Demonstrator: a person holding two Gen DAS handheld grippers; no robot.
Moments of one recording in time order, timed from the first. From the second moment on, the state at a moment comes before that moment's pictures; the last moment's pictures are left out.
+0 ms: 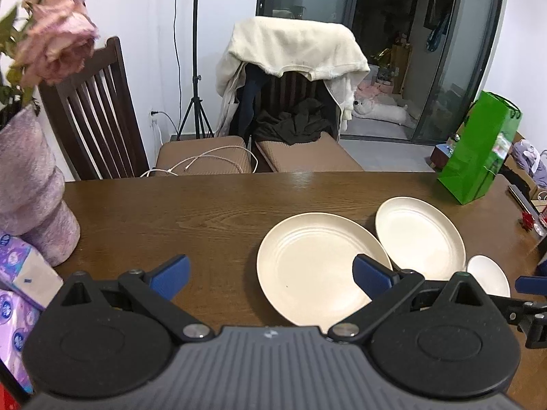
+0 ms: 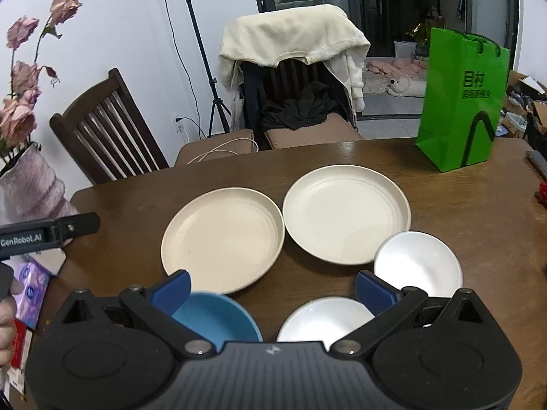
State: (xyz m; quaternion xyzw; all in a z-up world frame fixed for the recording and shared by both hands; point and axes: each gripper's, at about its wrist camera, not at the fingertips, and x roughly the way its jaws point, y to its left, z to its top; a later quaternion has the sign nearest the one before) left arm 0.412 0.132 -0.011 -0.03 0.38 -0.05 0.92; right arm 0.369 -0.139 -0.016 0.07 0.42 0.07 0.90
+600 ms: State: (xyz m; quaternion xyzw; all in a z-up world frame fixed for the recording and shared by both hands) left arm 0.492 0.147 -0.082 -0.05 0.44 -0.04 0.89; right arm 0.454 -0.111 -0.075 0.10 0.48 0.06 0.87
